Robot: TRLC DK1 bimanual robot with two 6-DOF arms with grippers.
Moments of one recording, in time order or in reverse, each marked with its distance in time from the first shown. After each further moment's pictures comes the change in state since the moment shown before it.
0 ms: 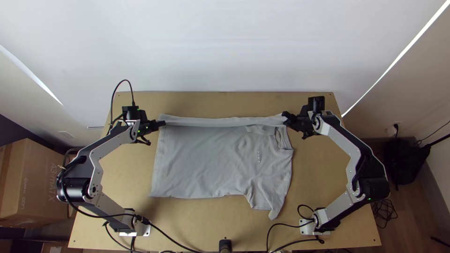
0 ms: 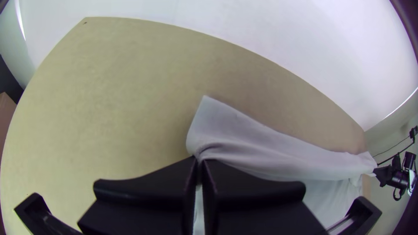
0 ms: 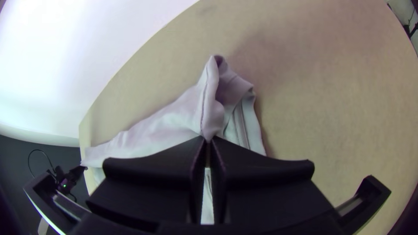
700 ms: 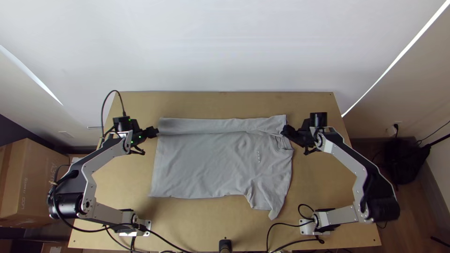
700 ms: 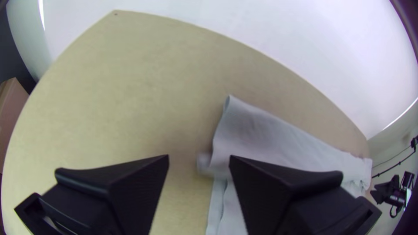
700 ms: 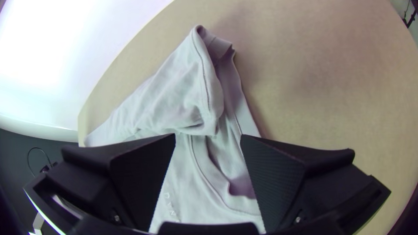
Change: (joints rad) left arm 0.073 -0.148 -0.183 0.074 0.004 -0.008; right arm -0.005 -0.206 -0.270 0.085 -0.005 0.005
